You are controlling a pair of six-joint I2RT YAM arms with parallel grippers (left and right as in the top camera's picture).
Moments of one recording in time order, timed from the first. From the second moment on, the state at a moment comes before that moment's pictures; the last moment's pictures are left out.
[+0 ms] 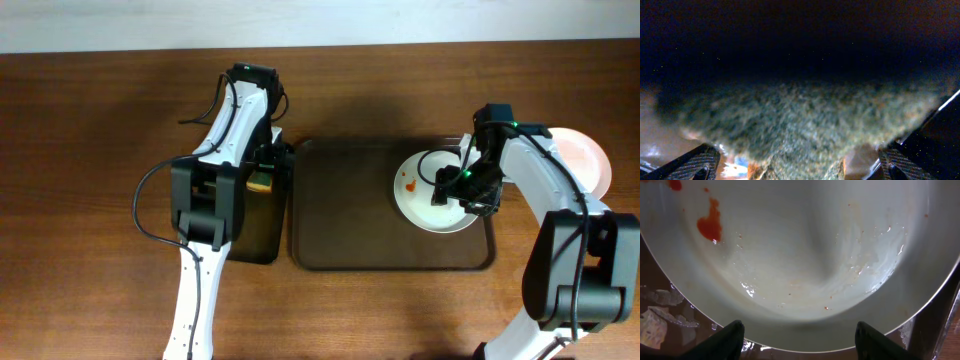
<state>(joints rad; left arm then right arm) -0.25 2.64 2.39 -1.68 0.03 -0.08 -0.06 1.87 1.30 -1.04 -0.20 0.11</state>
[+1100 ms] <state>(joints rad) -0.28 1.89 1.45 -1.08 -0.06 -0.23 -0.06 1.87 1.30 -1.03 -0.19 0.11</state>
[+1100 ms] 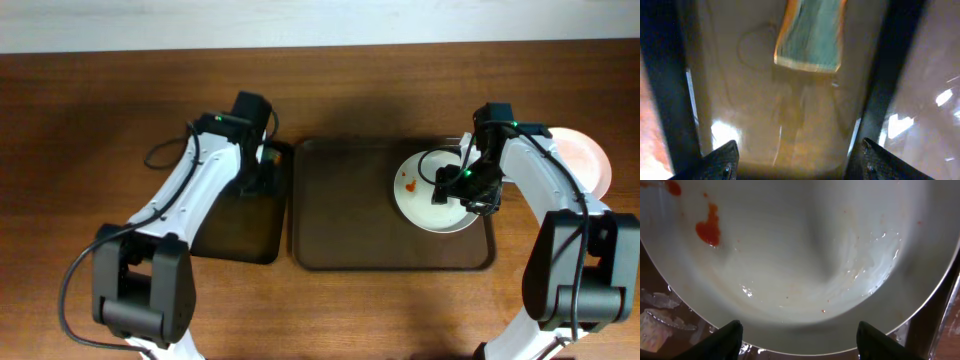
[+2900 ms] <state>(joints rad) -0.28 1.89 1.11 -0.42 -0.09 -0.23 -0.06 1.87 1.30 -1.04 -0.19 0.11</state>
